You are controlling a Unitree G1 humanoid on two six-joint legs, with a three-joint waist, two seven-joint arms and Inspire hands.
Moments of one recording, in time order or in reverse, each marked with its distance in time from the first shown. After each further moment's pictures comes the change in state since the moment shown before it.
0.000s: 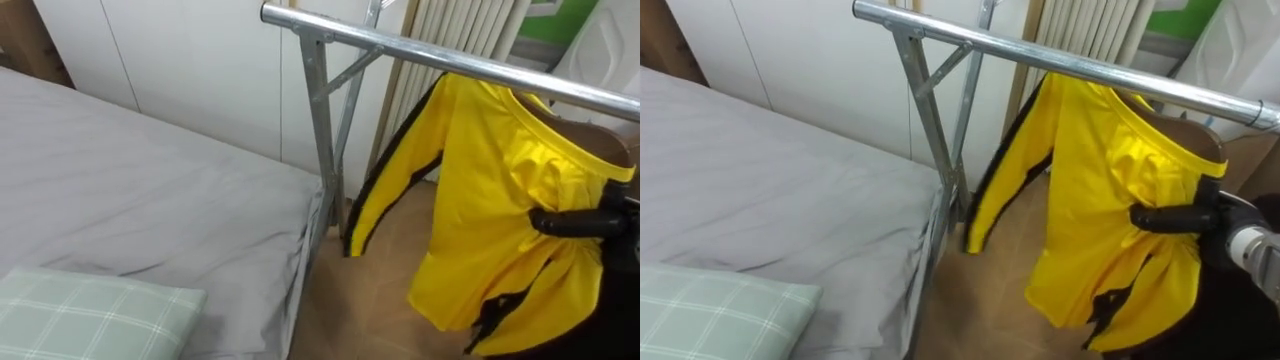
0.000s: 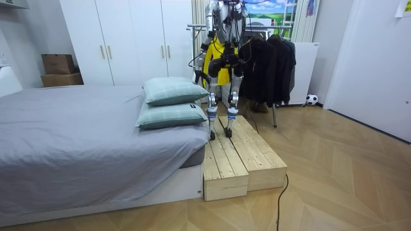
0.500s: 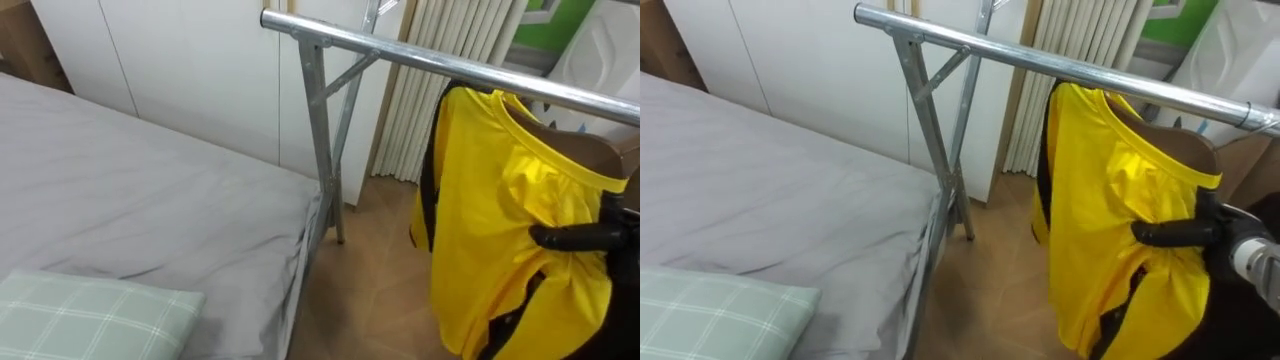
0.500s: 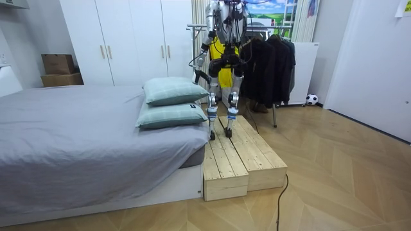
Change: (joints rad) left arm 0.016 0.000 0.000 -0.032 -0.001 0.012 0.007; right arm 0.019 0.000 0.003 0.006 -0.076 0.010 -0.006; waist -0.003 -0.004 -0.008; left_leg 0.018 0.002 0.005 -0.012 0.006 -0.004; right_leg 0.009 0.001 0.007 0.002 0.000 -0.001
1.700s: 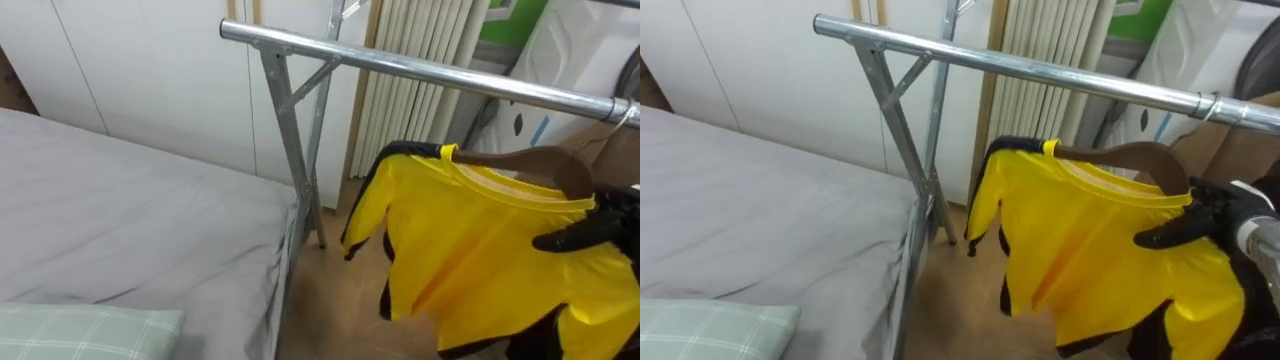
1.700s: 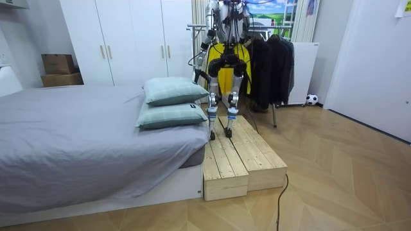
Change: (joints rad) left arm 0.094 -0.003 0.001 -0.042 0.009 0.015 0.004; right arm 0.016 0.000 -0.048 -0.178 -0.311 0.009 -0.193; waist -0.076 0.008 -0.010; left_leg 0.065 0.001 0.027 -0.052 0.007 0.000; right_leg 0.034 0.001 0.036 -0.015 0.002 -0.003
